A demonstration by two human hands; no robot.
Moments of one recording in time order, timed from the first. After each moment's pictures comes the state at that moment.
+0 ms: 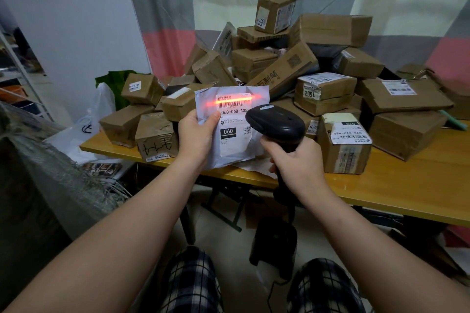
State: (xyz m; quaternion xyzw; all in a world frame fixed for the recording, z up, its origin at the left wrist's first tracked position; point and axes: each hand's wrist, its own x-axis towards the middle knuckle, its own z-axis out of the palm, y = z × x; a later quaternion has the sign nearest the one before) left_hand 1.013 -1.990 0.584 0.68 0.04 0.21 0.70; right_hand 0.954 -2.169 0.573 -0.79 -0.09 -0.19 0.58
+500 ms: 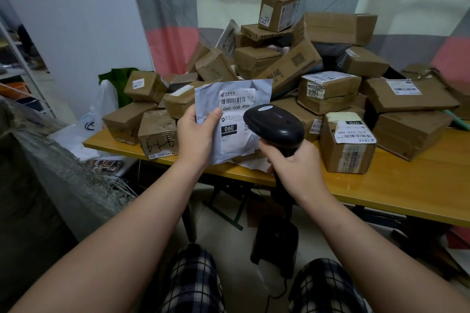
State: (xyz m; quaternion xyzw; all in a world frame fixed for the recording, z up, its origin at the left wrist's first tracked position) left_hand 0.996 -1.987 0.585 0.64 -0.02 0.25 0.73; right_hand 0.951 -2.161 0.566 -0.76 -0.11 -0.18 0.62
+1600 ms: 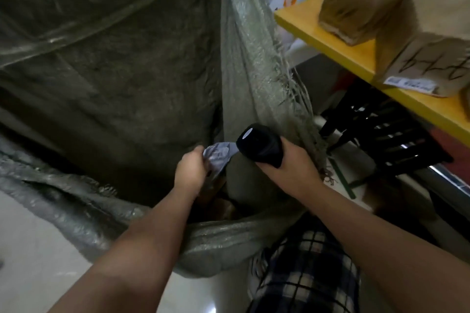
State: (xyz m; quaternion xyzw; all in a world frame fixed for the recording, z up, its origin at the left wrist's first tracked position) left_hand 0.860 -1.646 0.290 0.85 0.45 0.03 0.29; right_hand 0.985 -1.828 0.346 -0.84 -0.34 0.20 0.38
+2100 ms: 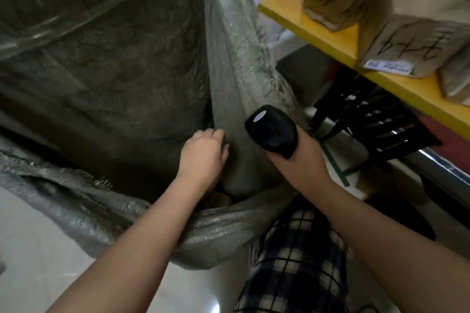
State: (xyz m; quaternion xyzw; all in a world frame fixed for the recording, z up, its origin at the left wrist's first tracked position) left_hand 0.869 -1.695 0.352 0.96 0.25 0.07 0.06; right_hand 0.974 -1.863 0.367 -0.82 -0.28 0.14 0.48
